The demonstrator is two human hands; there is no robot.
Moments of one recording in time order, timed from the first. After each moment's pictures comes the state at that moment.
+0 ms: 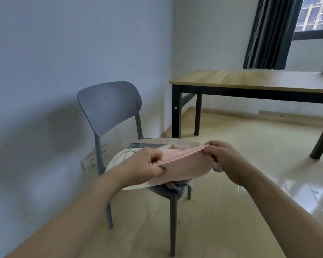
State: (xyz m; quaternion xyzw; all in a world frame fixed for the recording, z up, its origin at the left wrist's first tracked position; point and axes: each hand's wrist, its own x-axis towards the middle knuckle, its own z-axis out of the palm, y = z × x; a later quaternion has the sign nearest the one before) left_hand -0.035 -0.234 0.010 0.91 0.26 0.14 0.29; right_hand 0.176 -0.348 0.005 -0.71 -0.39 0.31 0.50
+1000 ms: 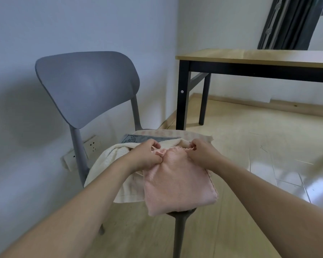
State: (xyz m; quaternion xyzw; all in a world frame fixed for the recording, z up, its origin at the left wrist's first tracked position) left_hand 0.045 -0.082 -0.082 0.82 0.43 0.09 0.37; right_hand 0.220 -0.172 -0.091 -0.82 -0.47 0.18 0.26
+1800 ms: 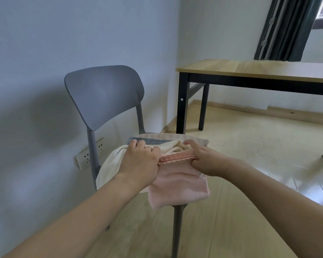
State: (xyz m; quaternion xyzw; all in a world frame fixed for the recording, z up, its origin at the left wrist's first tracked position) left_hand 0.000 -0.165 -0.054 0.90 0.33 0.12 -0.26; right_hand 0.191 -0.244 -0.040 -0.76 -0.61 0.18 0.13
